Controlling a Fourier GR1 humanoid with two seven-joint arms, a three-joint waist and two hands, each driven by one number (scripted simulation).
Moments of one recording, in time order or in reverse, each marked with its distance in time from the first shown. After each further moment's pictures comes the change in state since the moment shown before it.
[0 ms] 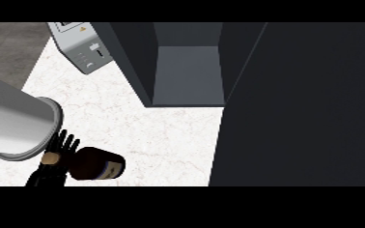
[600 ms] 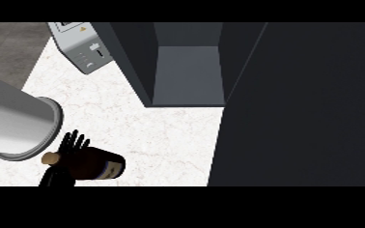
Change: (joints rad) left arm -0.104 0.018 0.022 0.270 -0.002 -0.067 -0.125; right arm -0.028 0.011 0.045 0.000 0.018 -0.033 0.013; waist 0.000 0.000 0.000
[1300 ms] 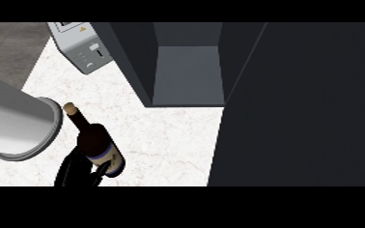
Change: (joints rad) left arm -0.121 -0.013 -0.023 0.169 -0.025 -0.021 -0.100; right arm -0.011 -0.024 -0.043 0.005 -0.012 -0.004 0.011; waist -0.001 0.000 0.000
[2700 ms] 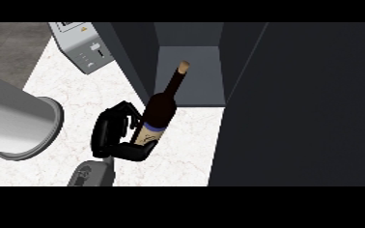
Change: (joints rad) left arm -0.210 -0.043 -0.288 -0.168 -0.149 0.460 -0.122; right arm 0.033 -0.003 -0.013 0.018 -0.021 0.010 -0.030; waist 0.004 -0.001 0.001
